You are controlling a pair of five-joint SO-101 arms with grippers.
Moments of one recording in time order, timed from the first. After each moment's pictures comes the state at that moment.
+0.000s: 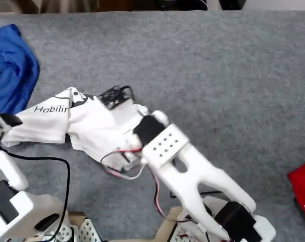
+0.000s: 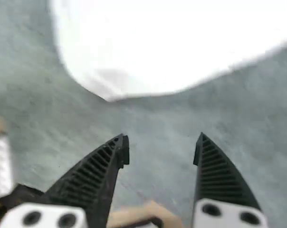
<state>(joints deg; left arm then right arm) -48.6 -4.6 19.3 66.9 -10.2 -49.1 -19.4 27.1 80.9 -18.2</state>
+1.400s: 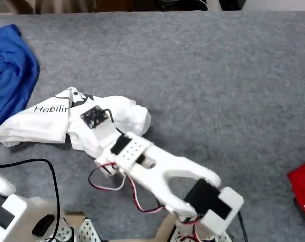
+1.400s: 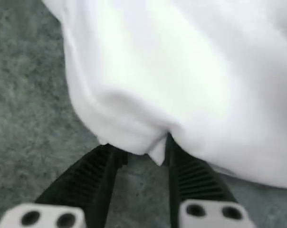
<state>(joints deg) -64.4 -4.6 18.3 69.8 -21.2 -53.0 3.6 37.6 48.2 -23.5</state>
